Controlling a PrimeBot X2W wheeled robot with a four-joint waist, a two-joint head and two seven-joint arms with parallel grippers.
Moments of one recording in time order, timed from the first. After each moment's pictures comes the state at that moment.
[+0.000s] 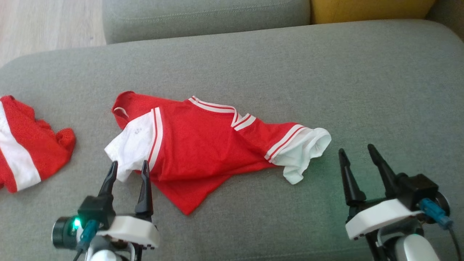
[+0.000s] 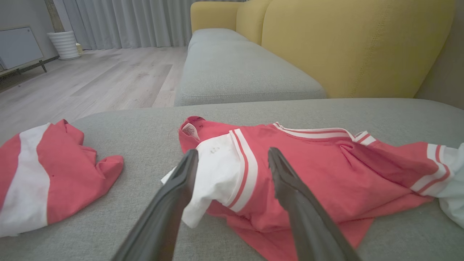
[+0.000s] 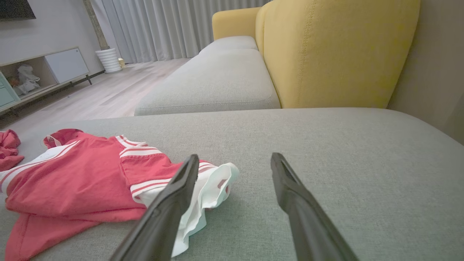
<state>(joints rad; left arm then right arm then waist) 0.03 0.24 -0.37 0.08 -0.29 0.28 -0.25 0.05 -0.05 0.07 0.01 0.11 0.12 0.00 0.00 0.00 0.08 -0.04</state>
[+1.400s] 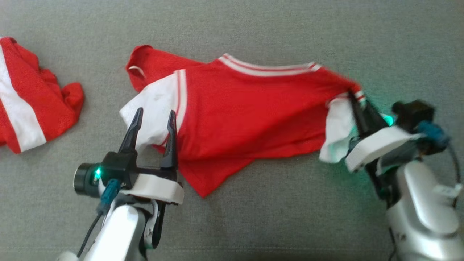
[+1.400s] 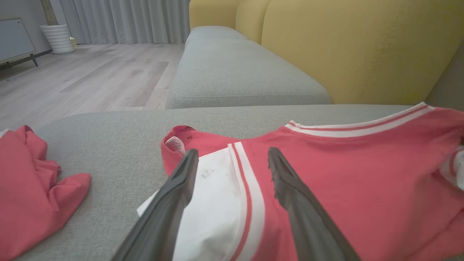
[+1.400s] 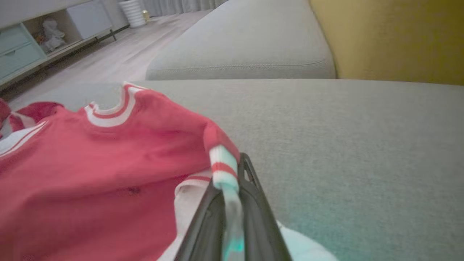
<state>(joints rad) -0.18 0.13 -0.39 0.10 -0.20 0.21 -0.25 -0.33 -0.13 0.14 0.29 0.20 0.12 0.06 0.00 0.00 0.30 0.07</state>
